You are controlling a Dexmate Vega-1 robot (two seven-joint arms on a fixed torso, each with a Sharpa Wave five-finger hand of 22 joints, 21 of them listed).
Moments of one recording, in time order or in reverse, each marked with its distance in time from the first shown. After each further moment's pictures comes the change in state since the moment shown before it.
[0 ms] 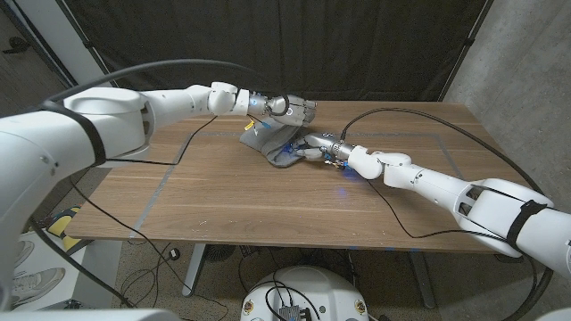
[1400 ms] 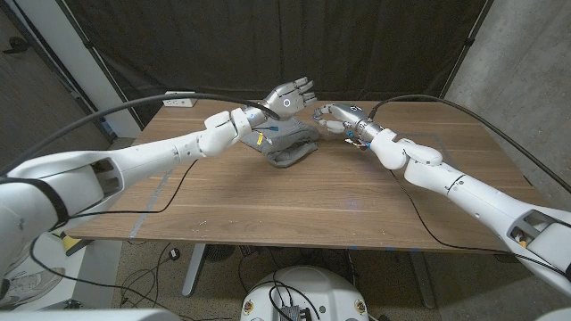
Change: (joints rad) left arm 0.423 0.300 -0.460 -0.616 -0.076 0.412 -0.443; left_hand -0.276 -0.021 -0.004 0.066 0.021 -0.235 -0.004 -0.111 0.001 -0.281 0.001 -0.005 -0.032 -0.181 0.010 0.000 0.000 -0.033 0.033 -0.049 0.000; right arm -0.247 -0.255 0.334 -0.618 -0.064 -0.332 -0.014; right_hand -0.003 -0.003 0.002 -0.006 0.000 -0.003 -0.003 0.000 0.000 0.000 0.000 0.000 -0.003 0.000 0.000 0.000 -0.009 0.018 0.000 0.000 0.000
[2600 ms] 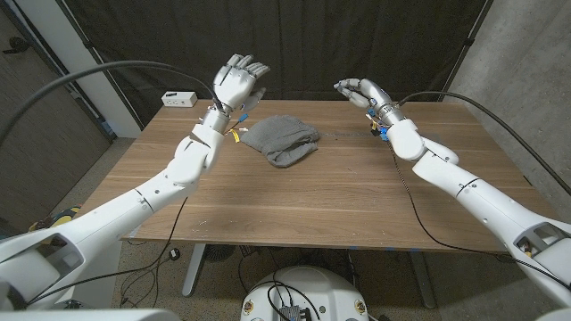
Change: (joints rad) left arm 0.557 0.081 -0.586 -0.417 -0.408 0.143 -0.059; left_hand -0.017 -0.009 0.004 -0.004 -0.008 0.039 0.004 0.004 0.000 -0.003 0.003 0.005 0.000 0.000 0.000 0.001 0.000 -0.014 0.013 -0.007 0.000; right arm -0.101 0.026 0.195 -0.045 0.392 0.035 -0.043; right_hand -0.001 -0.001 -0.001 -0.016 0.000 -0.004 0.004 0.000 0.000 -0.006 0.006 0.000 0.000 0.000 0.000 0.000 0.003 0.000 0.000 0.000 0.000
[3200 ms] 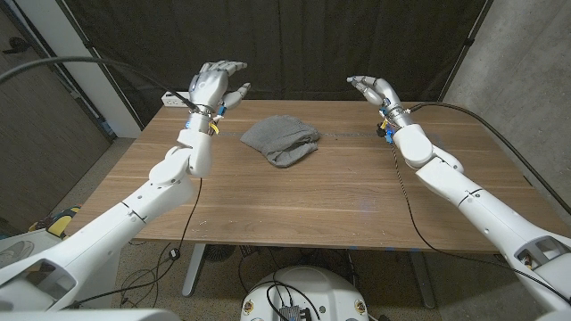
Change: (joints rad) left arm 0.154 -0.054 -0.228 -0.068 -0.440 -0.100 0.043; left_hand -0.024 0.024 0.020 -0.012 -0.032 -0.006 0.061 -0.008 -0.002 -0.031 0.053 0.008 0.001 -0.014 0.001 0.003 0.000 -0.032 0.042 -0.008 0.004; right arm -0.078 0.033 0.092 -0.006 0.222 0.051 0.001; right_hand 0.006 0.006 0.001 -0.001 -0.004 -0.018 0.018 -0.002 0.000 -0.011 0.025 0.000 0.003 -0.003 -0.003 0.004 0.009 -0.006 0.013 0.000 0.000
